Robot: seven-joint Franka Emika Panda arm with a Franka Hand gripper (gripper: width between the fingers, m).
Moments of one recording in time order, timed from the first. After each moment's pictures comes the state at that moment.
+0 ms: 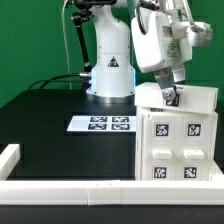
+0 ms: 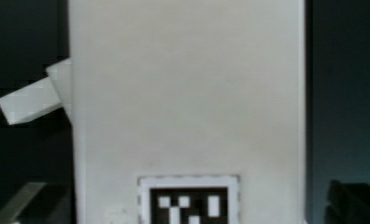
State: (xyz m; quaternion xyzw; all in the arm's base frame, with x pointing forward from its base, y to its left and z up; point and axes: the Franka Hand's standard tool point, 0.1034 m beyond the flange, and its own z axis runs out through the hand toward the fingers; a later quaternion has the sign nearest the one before) arm 0.609 0.083 0.159 -0.55 0.82 0.04 0.15
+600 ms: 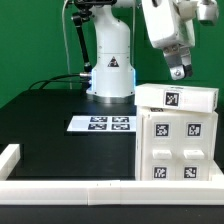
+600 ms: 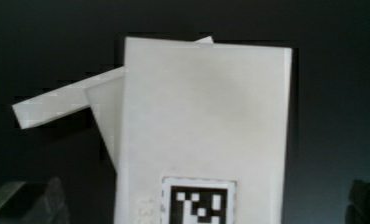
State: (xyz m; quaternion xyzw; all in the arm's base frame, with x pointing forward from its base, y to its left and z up) arm 0.605 0.093 0.184 -0.57 0.80 0.02 0.18
